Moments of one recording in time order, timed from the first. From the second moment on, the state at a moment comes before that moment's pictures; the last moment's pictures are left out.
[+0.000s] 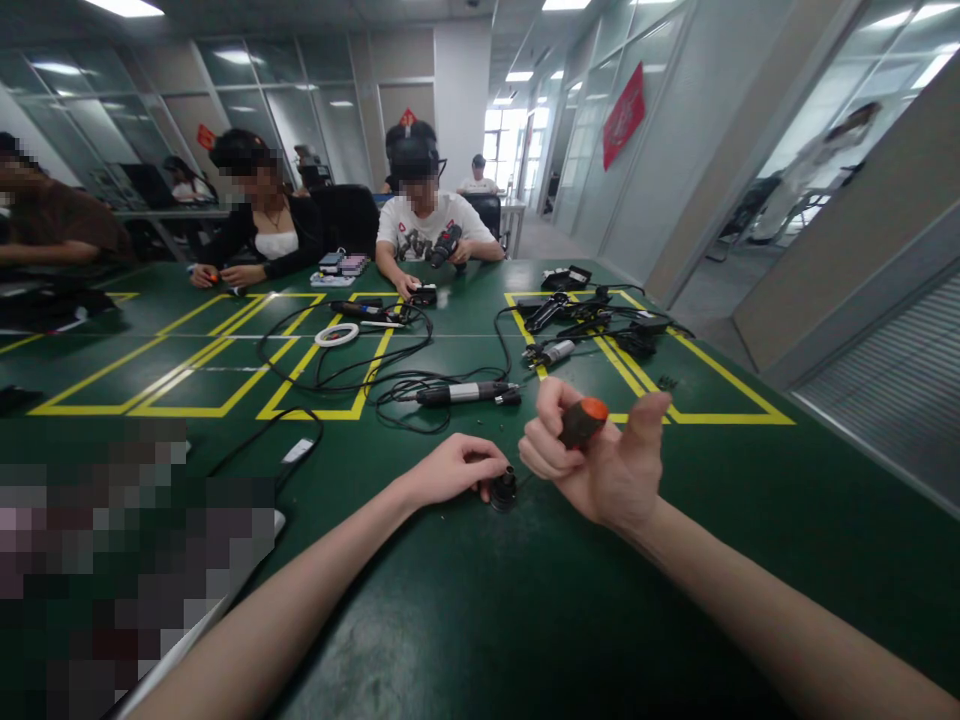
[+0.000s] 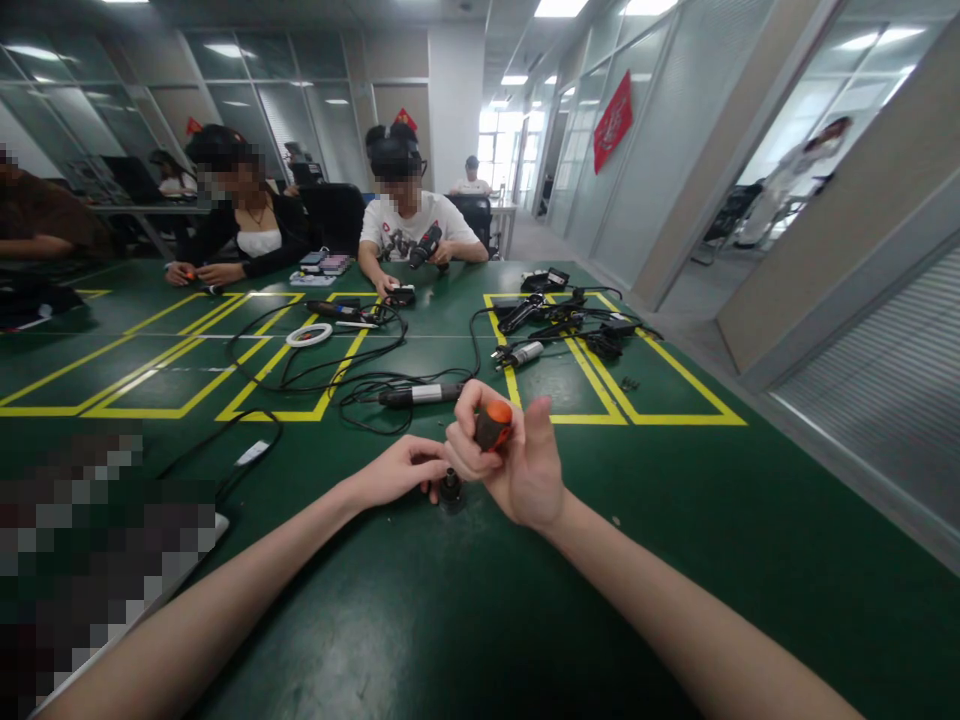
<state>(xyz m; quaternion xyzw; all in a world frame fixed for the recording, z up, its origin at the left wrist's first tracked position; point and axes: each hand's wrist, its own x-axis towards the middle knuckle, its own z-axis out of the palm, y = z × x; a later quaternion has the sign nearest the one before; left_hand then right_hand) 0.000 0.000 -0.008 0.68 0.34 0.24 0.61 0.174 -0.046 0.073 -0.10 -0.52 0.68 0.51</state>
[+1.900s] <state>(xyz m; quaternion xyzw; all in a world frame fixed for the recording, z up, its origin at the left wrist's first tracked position) -0.001 -0.001 -0.009 0.66 0.34 0.24 0.63 0.213 -0.055 0.119 -0.31 -0.87 0.14 0.35</state>
